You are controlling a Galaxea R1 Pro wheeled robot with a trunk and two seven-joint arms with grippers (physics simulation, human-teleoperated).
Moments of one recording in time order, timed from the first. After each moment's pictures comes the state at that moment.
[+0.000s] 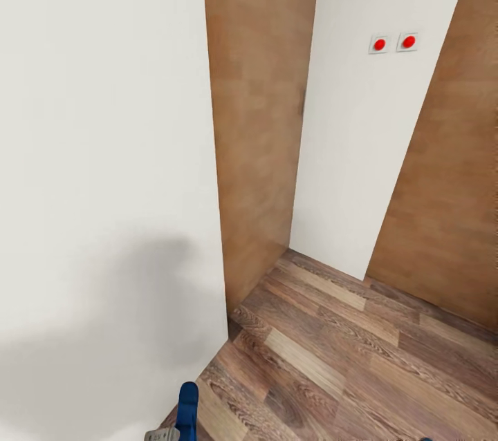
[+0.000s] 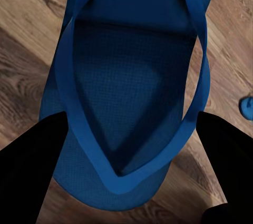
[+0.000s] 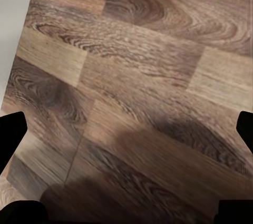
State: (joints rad) left arm -0.30 0.06 -0.04 -0.24 0.30 -0.09 -0.51; right arm -0.19 -0.13 -0.35 -0.25 -0.12 -0.01 0.59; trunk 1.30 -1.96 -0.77
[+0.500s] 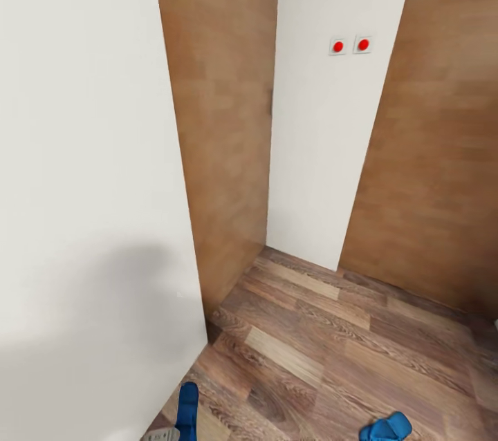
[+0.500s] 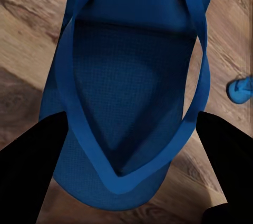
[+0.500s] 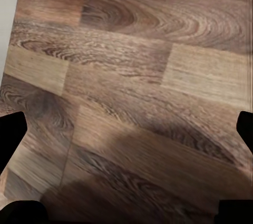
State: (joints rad) left arm -0.30 0.06 -0.04 -0.24 0.30 -0.09 -0.51; right arm -0.19 -0.13 -0.35 -0.26 -0.12 -0.01 0.59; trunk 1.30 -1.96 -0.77
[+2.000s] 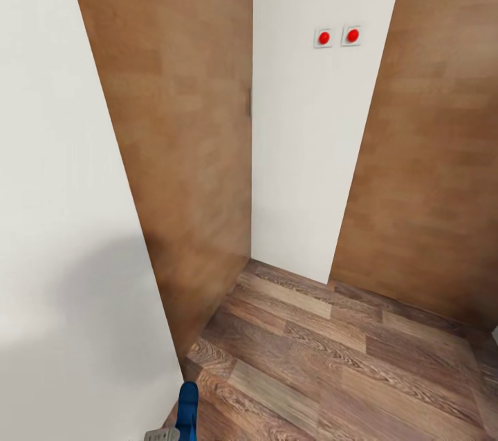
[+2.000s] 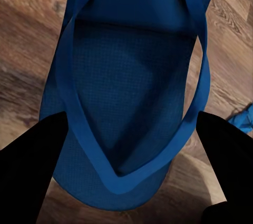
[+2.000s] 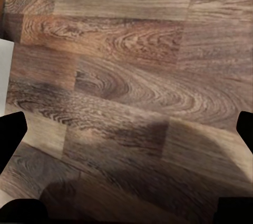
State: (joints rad) left arm -0.30 0.06 -0.04 -0.24 0.30 -0.09 -0.51; right arm -0.19 -0.13 -0.35 -0.25 -0.12 -0.01 0.59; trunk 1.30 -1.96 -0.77
